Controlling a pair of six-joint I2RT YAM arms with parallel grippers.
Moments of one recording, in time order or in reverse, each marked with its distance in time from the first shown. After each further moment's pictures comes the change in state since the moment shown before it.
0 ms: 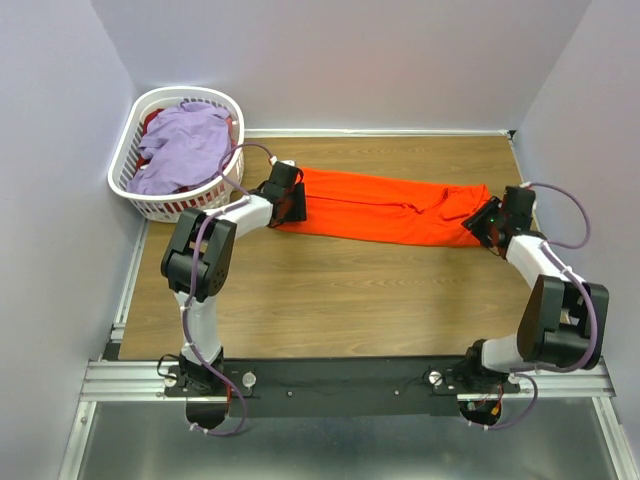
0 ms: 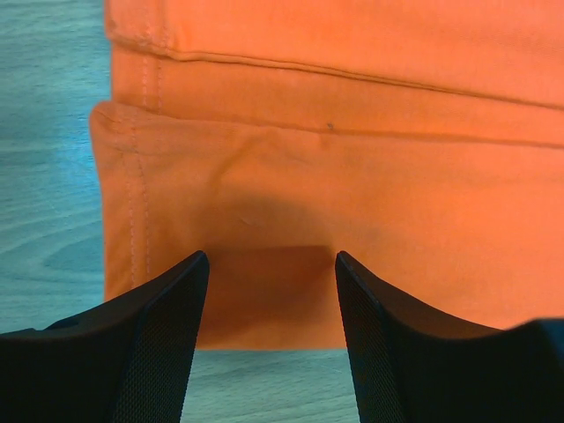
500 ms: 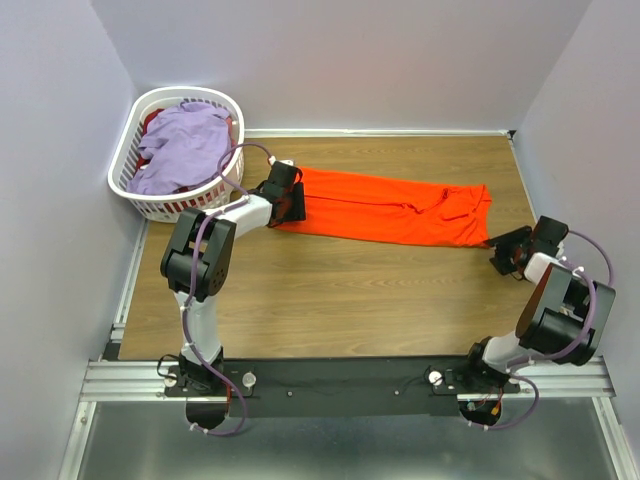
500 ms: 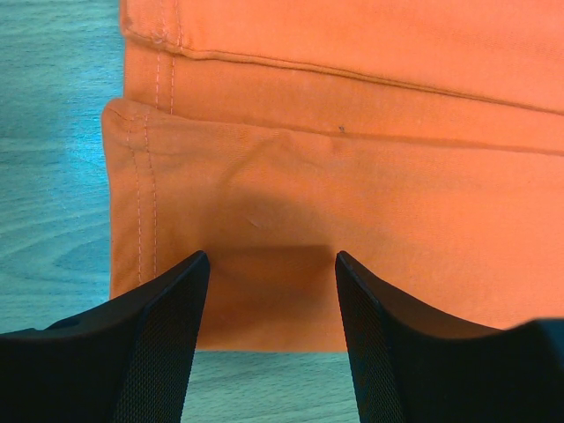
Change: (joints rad) left arm 0.010 0.004 0.000 -0.002 -0.002 -0.006; right arm -0.335 0.011 -0.162 0.087 -0.131 0.228
